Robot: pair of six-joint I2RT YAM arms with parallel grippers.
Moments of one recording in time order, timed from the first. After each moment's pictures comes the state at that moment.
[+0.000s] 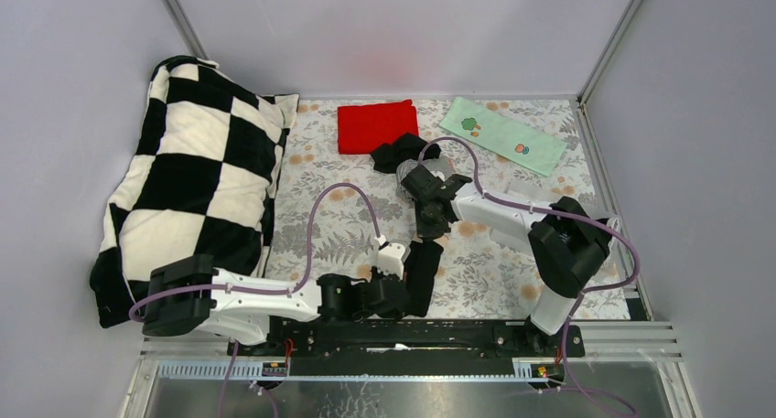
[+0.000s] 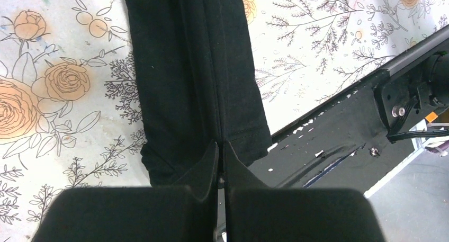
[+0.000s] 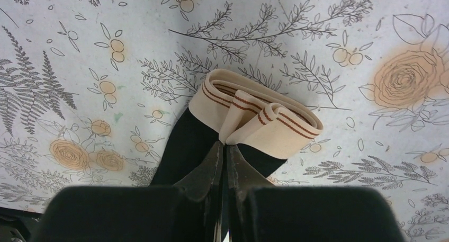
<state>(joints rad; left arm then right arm) -1.42 1.30 0.60 -0.14 -0.41 -0.96 0.77 1.73 1.18 -0.71 0.12 0.67</state>
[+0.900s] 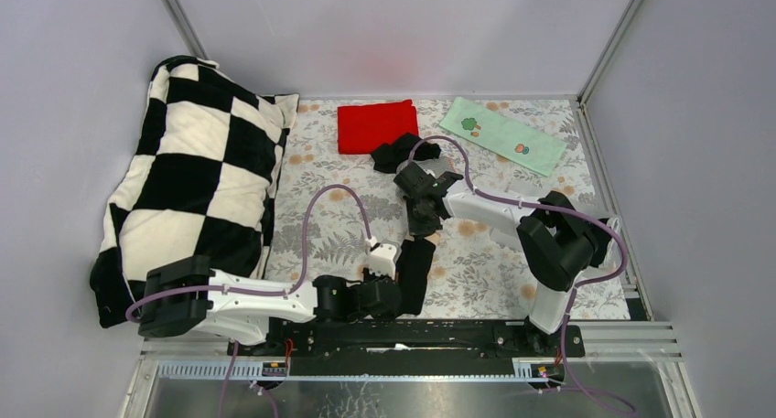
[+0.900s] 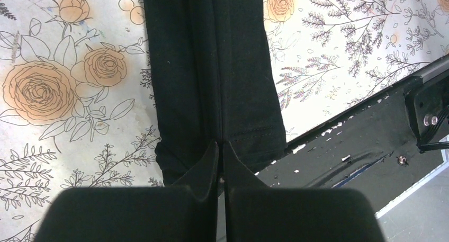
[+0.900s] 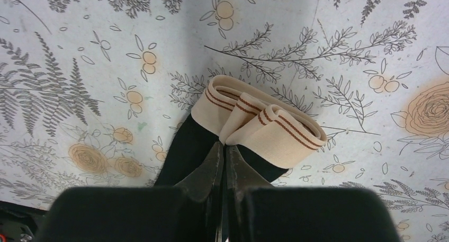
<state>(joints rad) -1.42 1.27 0.55 -0.17 -0.46 -1.00 0.78 1.81 1.24 -0.68 0.08 0.64</state>
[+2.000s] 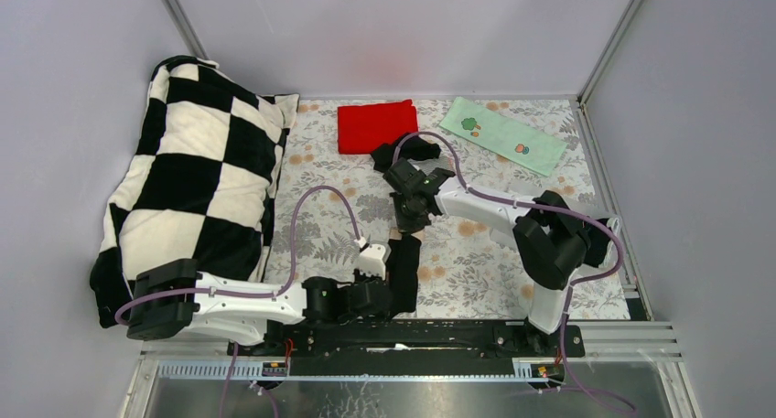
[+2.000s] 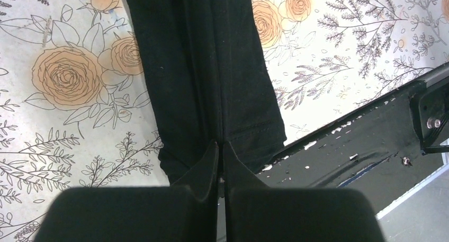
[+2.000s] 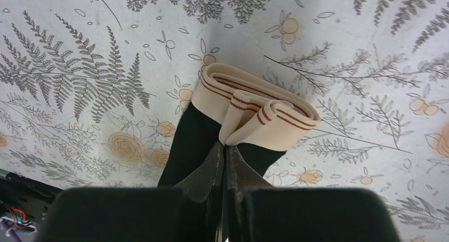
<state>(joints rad) -1.42 1.19 0.50 -0.20 -0.48 -1.03 0.82 1.83 1.33 -0.69 0.03 0.61</state>
